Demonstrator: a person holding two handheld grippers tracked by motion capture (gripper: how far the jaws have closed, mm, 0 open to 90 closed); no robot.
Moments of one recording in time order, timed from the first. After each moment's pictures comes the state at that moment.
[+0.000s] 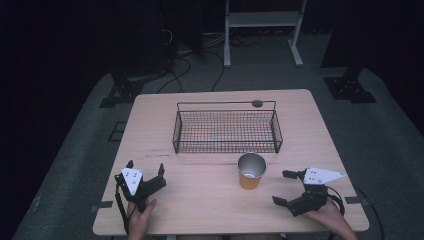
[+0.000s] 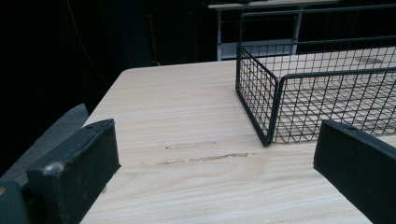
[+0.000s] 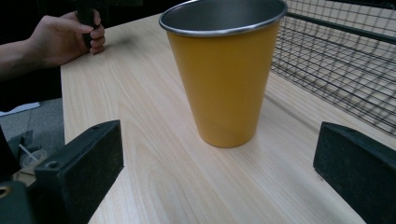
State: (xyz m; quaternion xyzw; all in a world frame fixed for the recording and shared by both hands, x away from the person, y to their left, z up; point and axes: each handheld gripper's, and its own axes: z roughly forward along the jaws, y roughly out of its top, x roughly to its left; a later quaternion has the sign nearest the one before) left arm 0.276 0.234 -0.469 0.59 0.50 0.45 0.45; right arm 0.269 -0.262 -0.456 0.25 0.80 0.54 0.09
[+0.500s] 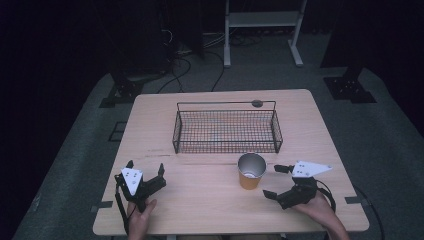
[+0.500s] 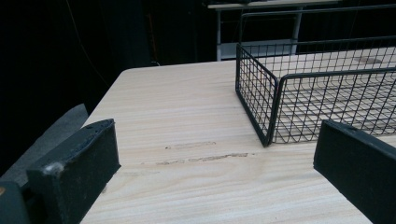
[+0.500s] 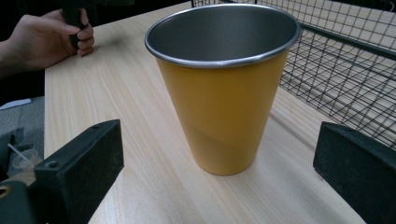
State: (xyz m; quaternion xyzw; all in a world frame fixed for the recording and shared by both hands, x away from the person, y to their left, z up) left arm 0.276 0.234 -0.469 0.59 0.50 0.45 0.45; right arm 0.285 -0.239 -0.450 0.26 0.80 0.53 0.10
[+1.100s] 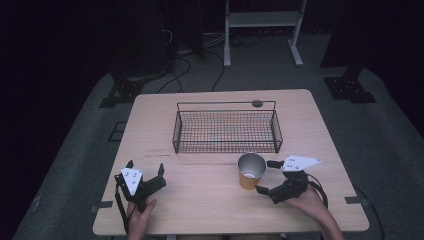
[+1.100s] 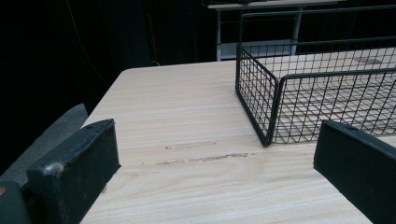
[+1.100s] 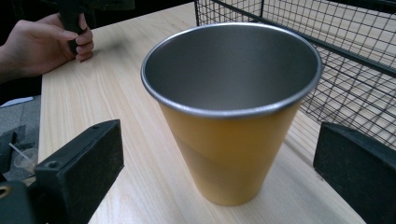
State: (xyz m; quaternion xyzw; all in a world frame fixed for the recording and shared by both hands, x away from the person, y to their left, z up) left arm 0.276 0.234 -0.469 0.59 0.50 0.45 0.45; right arm 0.299 -0.218 -0.442 0.25 0.81 0.52 0.10
